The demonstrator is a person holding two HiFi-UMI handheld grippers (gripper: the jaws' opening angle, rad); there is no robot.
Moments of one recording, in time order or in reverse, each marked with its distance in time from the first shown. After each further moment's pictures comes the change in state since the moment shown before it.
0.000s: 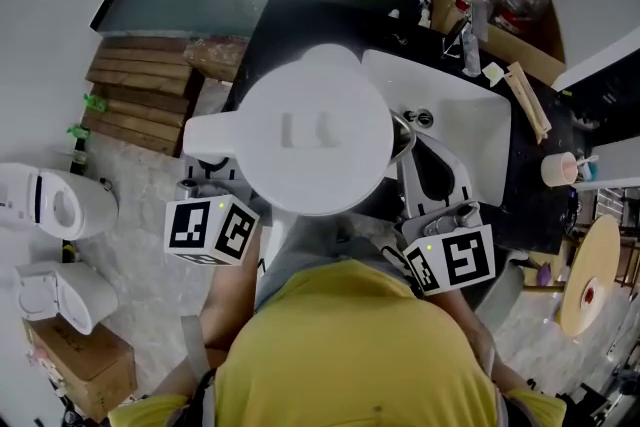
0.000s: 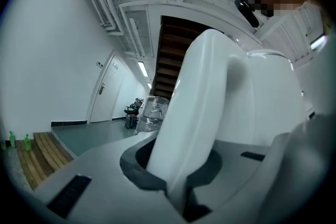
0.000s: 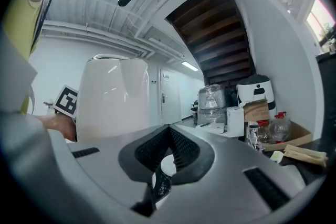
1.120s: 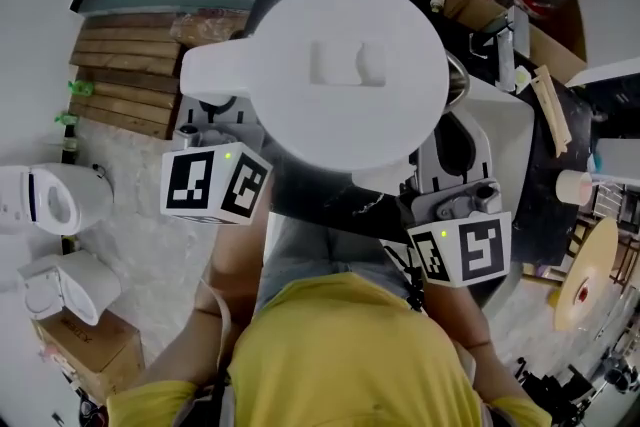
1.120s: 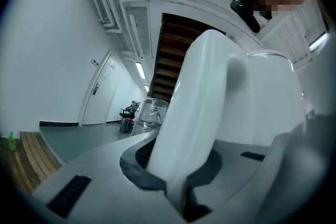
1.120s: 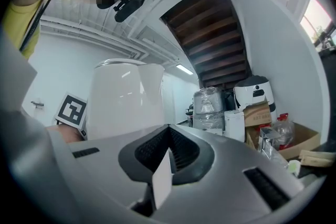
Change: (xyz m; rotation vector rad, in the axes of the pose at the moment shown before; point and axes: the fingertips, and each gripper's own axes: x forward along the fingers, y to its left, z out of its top) left arm 0.137 0.037 0.000 -0.009 -0.051 -0.047; right arm 0.111 -0.040 0.008 0.014 -0.055 -0.070
